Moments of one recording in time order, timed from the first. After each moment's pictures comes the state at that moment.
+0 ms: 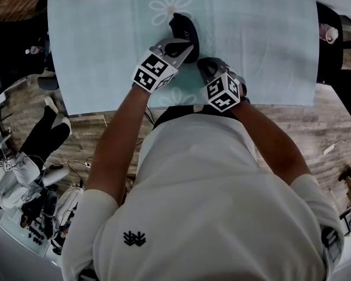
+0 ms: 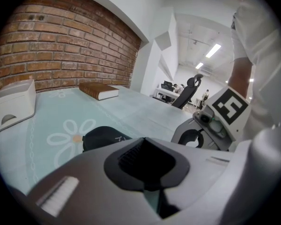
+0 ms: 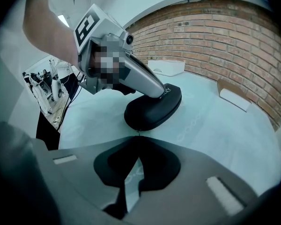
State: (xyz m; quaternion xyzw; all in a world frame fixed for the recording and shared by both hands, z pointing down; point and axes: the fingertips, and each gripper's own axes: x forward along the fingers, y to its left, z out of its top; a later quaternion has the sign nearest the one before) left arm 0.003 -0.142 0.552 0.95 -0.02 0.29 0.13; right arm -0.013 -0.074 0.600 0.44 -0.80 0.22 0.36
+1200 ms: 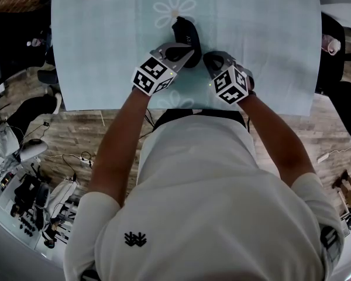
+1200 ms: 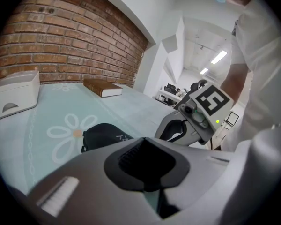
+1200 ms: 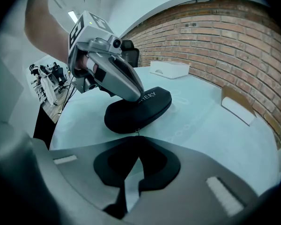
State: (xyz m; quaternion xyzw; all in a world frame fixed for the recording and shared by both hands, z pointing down) left arm 0.002 -0.143 0.552 0.94 -0.03 0.29 0.17; right arm 0.019 -0.103 0.597 0.40 -0.82 0.19 0.38
